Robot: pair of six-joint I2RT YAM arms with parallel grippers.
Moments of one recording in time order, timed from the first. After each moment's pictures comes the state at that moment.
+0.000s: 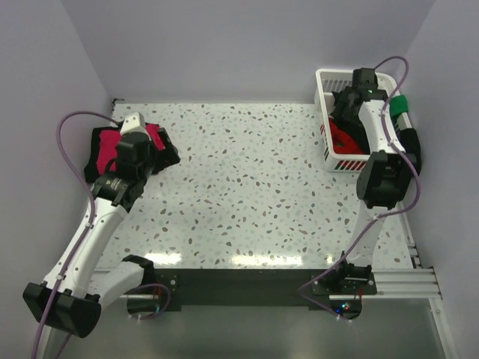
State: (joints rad) left arm -0.28 1.00 1.04 -0.57 -0.27 -0.49; right arm -0.07 2.03 1.96 -0.84 0.31 0.41
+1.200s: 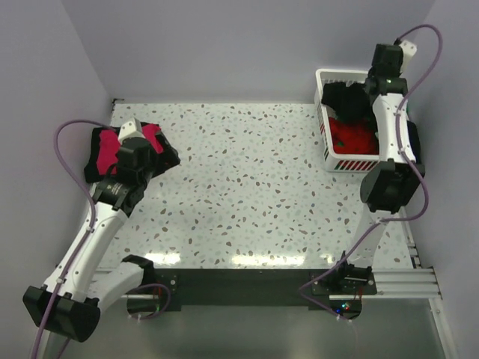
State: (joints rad) left arm -0.28 0.98 0.98 -0.53 -0.29 -0.60; right arm -0.11 2.09 2.21 -0.68 0.48 0.34
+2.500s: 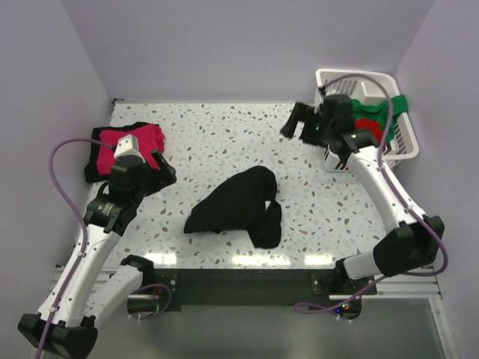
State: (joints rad) left arm -0.28 0.79 0.89 -0.65 -0.23 -0.61; right arm 0.28 1.40 1.50 -0.53 -0.11 0.50
